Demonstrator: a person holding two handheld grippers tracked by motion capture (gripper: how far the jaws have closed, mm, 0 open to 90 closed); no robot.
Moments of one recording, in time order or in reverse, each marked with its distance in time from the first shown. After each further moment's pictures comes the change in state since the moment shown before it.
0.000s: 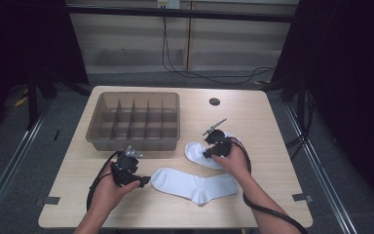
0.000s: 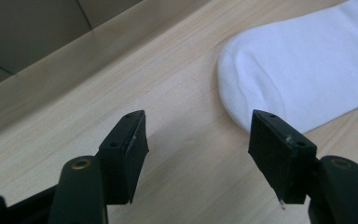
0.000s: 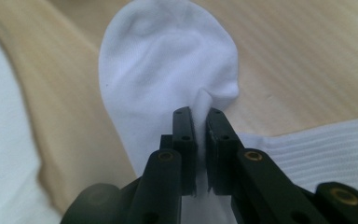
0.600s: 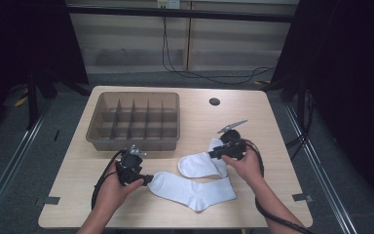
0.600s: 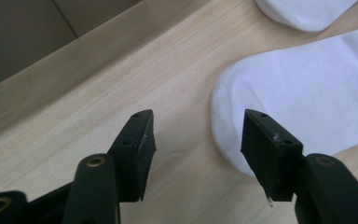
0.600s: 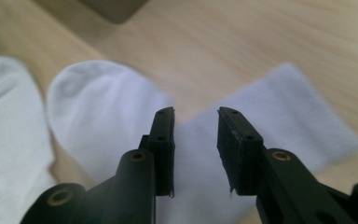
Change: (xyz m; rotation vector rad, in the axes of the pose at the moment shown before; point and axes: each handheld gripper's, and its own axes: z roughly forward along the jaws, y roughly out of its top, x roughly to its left) left arm -0.007 0.010 0.005 0.014 -0.014 -0.006; right arm -0.014 -0.028 -0.041 -0.168 0.024 0.129
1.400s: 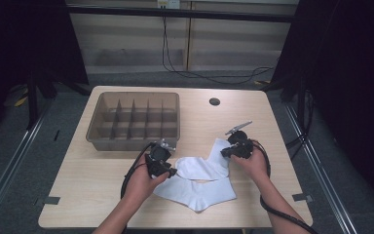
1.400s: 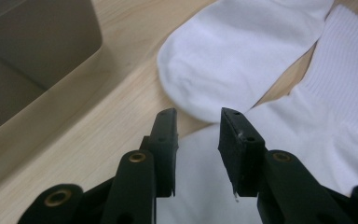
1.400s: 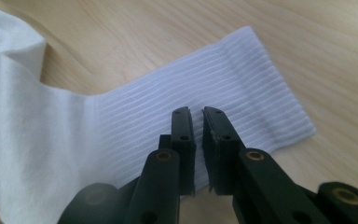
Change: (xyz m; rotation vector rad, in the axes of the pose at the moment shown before) left arm -0.046 0.055 0.033 0.005 -0.088 0.095; right arm -0.034 -0.019 0.015 0.076 -0.088 -0.026
